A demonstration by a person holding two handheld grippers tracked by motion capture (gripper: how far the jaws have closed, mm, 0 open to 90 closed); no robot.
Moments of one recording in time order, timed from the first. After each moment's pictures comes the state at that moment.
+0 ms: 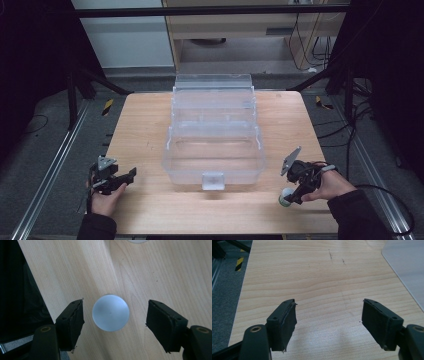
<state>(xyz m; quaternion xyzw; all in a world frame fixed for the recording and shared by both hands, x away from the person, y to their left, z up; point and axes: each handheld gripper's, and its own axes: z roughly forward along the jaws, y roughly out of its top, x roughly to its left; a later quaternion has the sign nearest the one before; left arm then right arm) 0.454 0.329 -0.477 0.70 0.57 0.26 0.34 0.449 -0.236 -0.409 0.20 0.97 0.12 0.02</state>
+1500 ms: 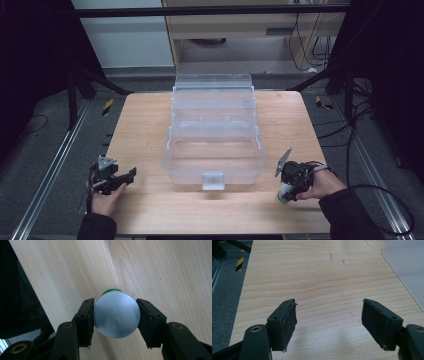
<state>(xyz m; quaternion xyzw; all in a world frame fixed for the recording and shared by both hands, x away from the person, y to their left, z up) 0.455 0.328 -0.476 0.70 0.57 0.26 0.33 0.456 -0.223 -0.418 0.21 0.97 0.08 0.01</state>
